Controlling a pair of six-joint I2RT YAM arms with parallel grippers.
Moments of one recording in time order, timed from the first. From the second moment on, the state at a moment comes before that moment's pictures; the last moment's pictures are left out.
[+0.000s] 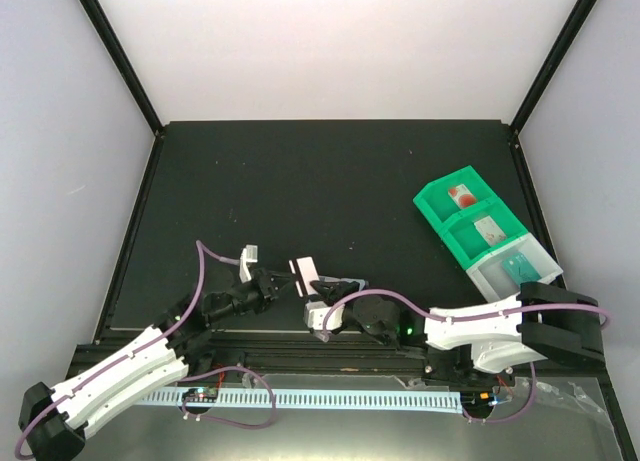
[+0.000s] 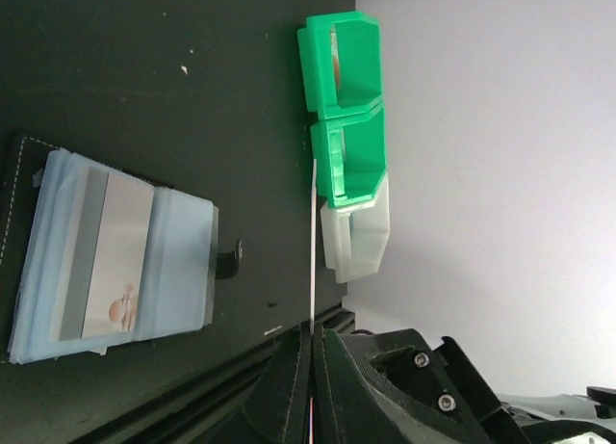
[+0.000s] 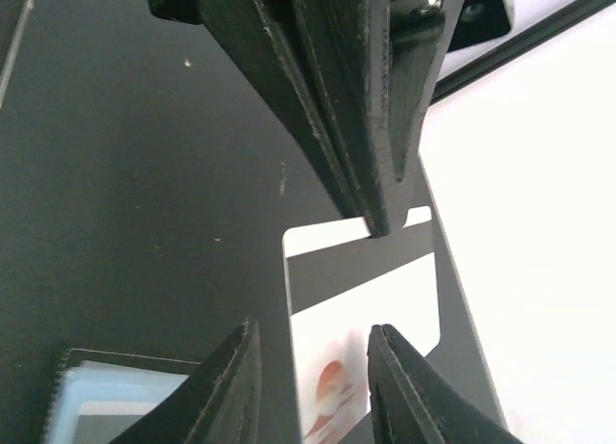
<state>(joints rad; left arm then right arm) -0.78 0.47 0.22 -0.05 0.22 -1.38 1.37 1.29 0.40 0.56 0.36 -0.80</state>
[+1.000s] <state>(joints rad) -0.78 0.38 0.34 -0.16 0.13 -1.00 1.51 1.11 0.66 0.07 0.72 -0.18</state>
